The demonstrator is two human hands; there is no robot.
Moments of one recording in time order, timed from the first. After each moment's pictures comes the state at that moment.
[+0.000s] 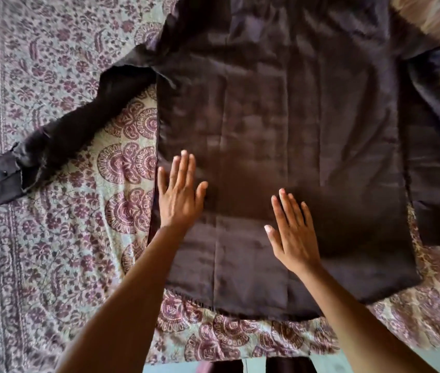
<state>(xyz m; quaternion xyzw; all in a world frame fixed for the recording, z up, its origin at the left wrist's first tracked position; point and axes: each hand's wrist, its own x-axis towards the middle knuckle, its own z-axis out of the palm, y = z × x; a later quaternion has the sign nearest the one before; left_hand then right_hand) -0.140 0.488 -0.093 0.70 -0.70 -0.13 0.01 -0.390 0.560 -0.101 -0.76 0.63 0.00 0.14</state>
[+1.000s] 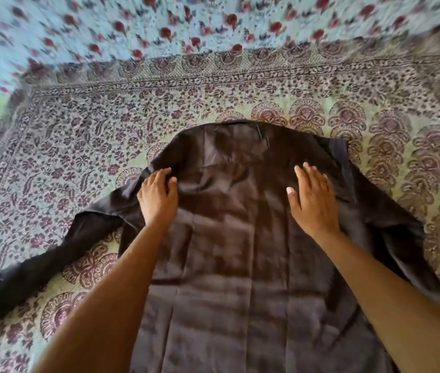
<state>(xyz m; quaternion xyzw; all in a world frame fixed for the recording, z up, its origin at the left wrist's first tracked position) -0.193 0.170 -0.058 0.80 -0.54 -0.11 0.24 -0.500 0.165 -0.067 -0.73 0.67 -0.11 0.08</state>
